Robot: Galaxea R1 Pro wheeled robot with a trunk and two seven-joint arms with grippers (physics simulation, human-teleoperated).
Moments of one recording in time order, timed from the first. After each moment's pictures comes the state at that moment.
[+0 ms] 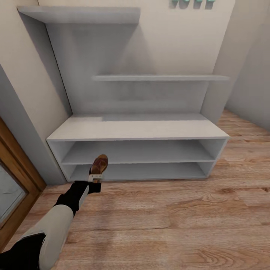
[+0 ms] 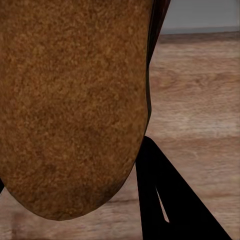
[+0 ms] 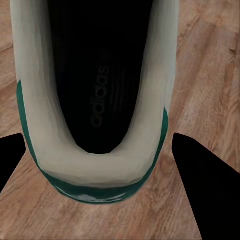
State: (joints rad) left arm -0.88 -0.03 0.20 -0.49 -0.25 0.50 -0.13; right arm -0.11 -0.43 -1.18 -0.76 -0.03 -0.03 0.16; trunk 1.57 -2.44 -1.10
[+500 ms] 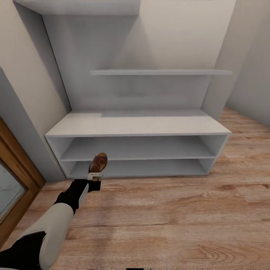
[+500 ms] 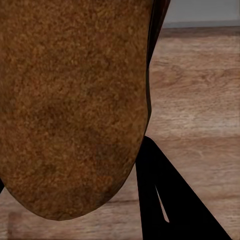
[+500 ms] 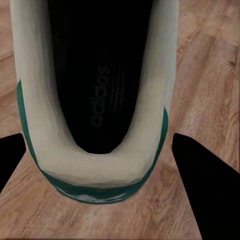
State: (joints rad) left arm -0.89 -0.03 0.21 -0.49 -0.25 0.50 -0.12; right arm -0.11 -0.40 -1.18 -0.83 -0.03 -0.04 0.16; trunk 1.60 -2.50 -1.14
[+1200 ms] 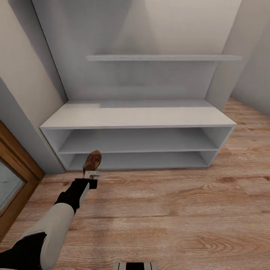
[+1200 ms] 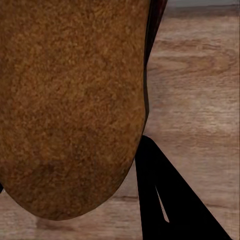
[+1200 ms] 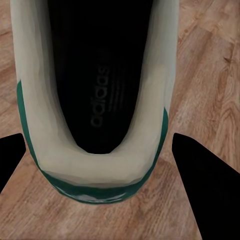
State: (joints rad) left arm -0.89 -0.03 0.21 -0.52 -0.25 0.48 0.04; right arm -0.11 -0.40 -1.17 -0.83 -0.03 -0.04 0.16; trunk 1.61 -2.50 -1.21
